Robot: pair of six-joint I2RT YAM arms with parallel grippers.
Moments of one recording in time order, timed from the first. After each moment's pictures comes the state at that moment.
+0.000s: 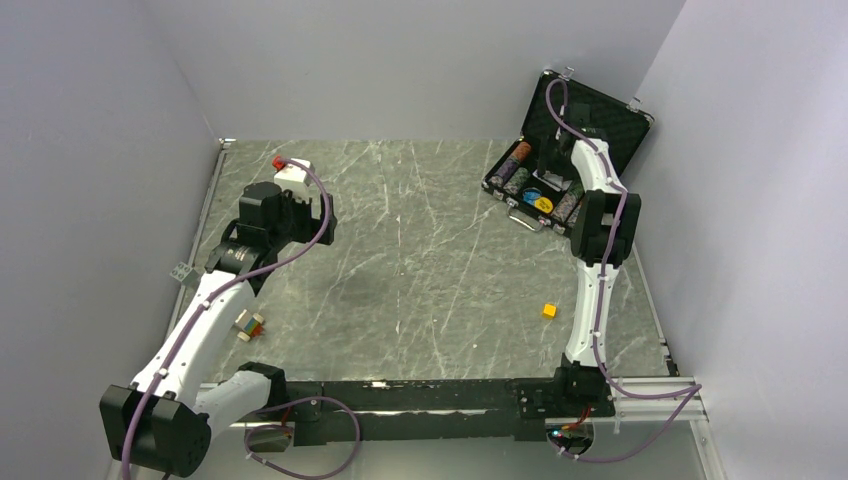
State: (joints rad) left arm -0.24 1.03 0.92 -0.34 0.04 -0.04; right arm -0.09 2.43 2.20 -0.75 0.01 0.09
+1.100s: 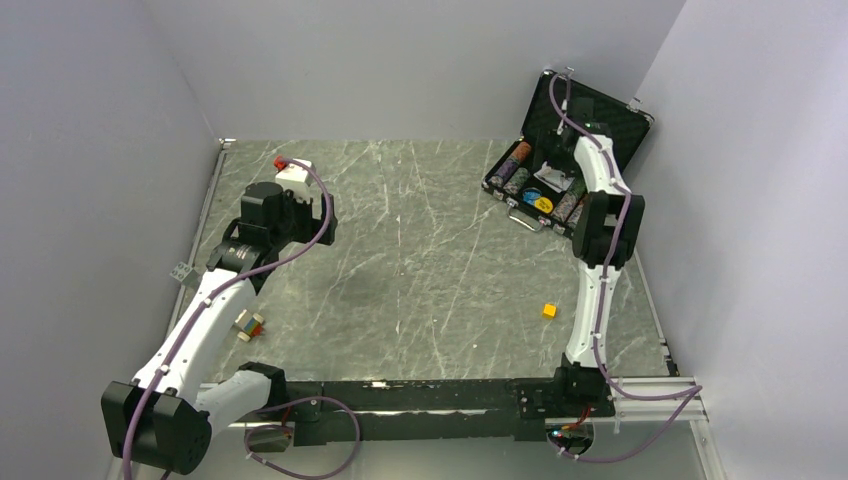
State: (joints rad) left arm -0.24 1.05 0.92 -0.34 0.04 -0.04; right arm -0.10 2.42 2.23 -0.79 -0.03 0.10
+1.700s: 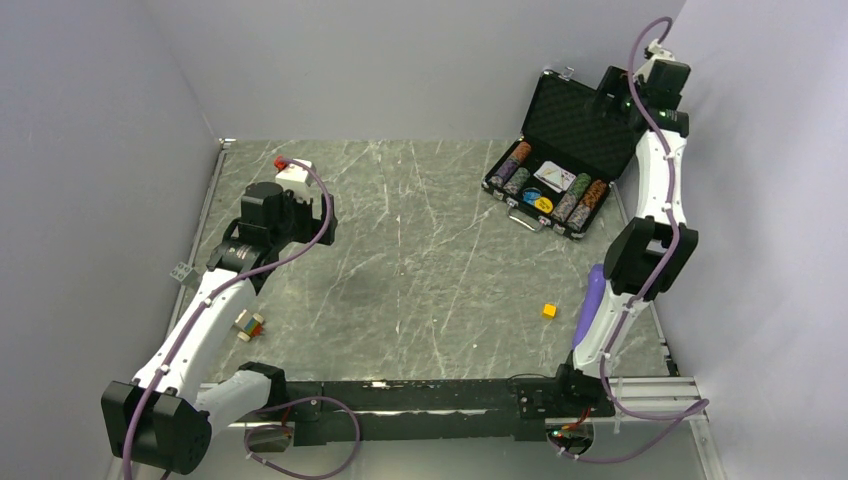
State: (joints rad) left arm -0.24 1.05 0.91 -0.34 0.04 -0.04; right arm -0.25 2.02 2.16 -0.59 -0.24 0.16
